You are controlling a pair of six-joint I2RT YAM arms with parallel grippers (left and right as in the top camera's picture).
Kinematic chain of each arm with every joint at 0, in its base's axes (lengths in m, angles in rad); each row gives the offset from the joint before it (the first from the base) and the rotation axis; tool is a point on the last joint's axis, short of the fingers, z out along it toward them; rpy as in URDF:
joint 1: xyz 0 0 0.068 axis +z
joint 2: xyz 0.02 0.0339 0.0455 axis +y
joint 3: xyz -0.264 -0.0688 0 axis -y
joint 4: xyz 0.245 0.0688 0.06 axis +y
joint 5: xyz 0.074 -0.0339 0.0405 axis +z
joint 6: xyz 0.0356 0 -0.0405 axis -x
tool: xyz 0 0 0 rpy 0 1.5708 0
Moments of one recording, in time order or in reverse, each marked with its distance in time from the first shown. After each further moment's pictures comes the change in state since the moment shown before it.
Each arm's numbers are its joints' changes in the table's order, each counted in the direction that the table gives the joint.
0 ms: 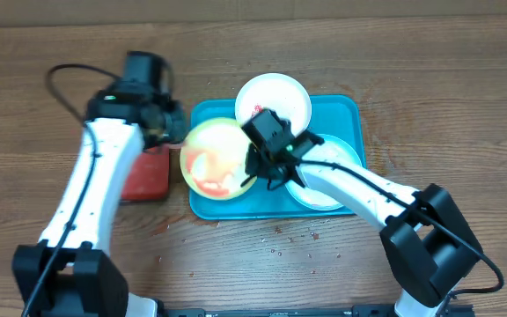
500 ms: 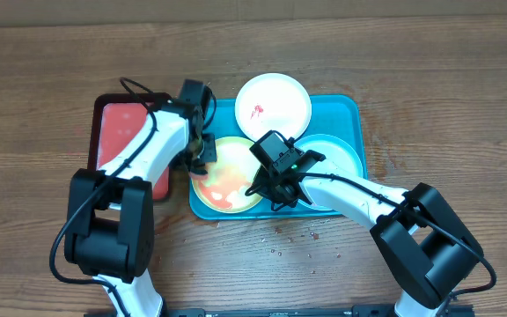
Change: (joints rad) left arm -0.184 0.272 -0.072 -0.058 0.068 -0.035; right arm 0.006 -0.002 -0.246 -0.152 0.124 -0.339
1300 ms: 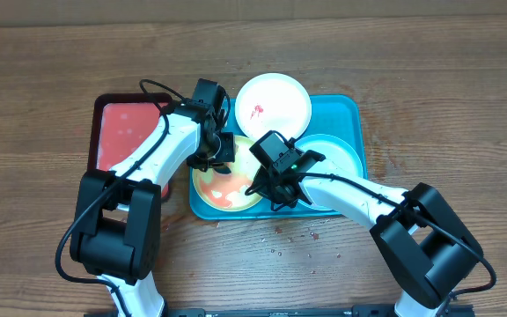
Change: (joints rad) left arm -0.058 0.008 -0.029 -0.096 -0.199 -0.043; right arm 0.000 0.000 0.000 0.002 -0.002 -0.025
